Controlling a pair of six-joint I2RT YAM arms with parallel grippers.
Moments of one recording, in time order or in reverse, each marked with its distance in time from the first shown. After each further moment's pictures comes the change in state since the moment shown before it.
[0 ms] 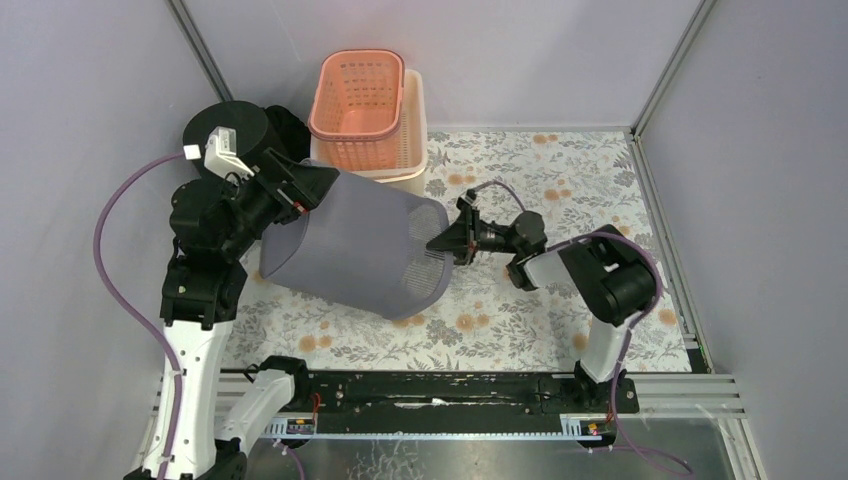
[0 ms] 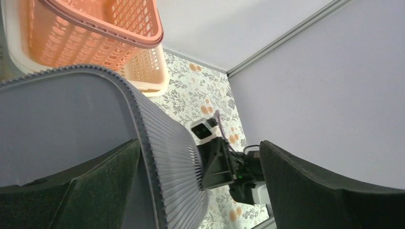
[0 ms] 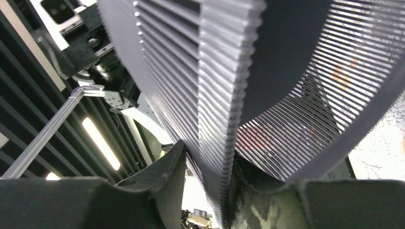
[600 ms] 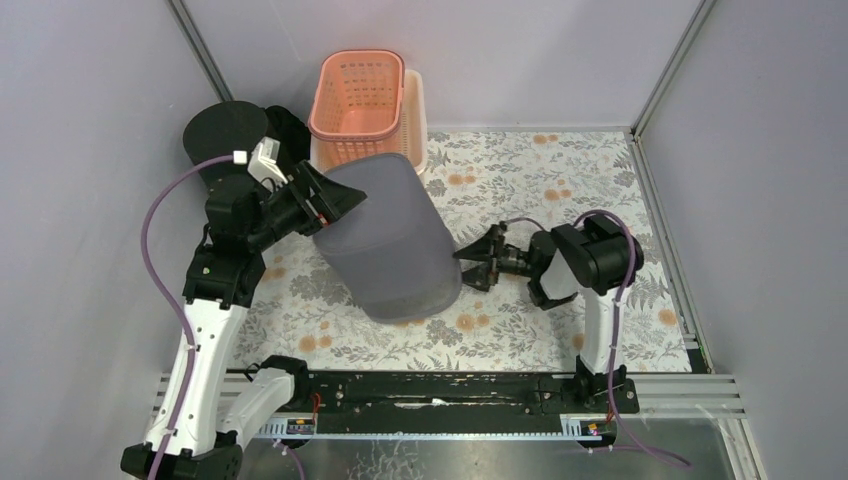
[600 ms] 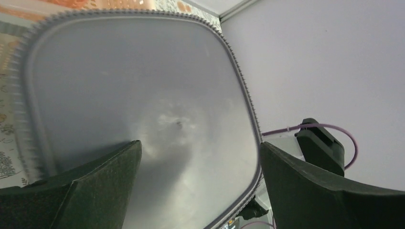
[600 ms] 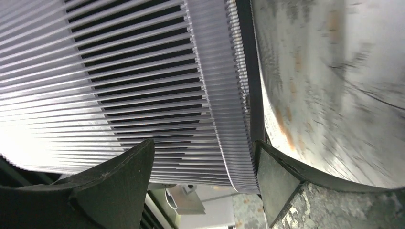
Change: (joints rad) left arm -0.038 0.033 -0.098 -0.015 0.145 -0.022; right arm -0.118 0.286 -0.140 0.033 0.018 -0.137
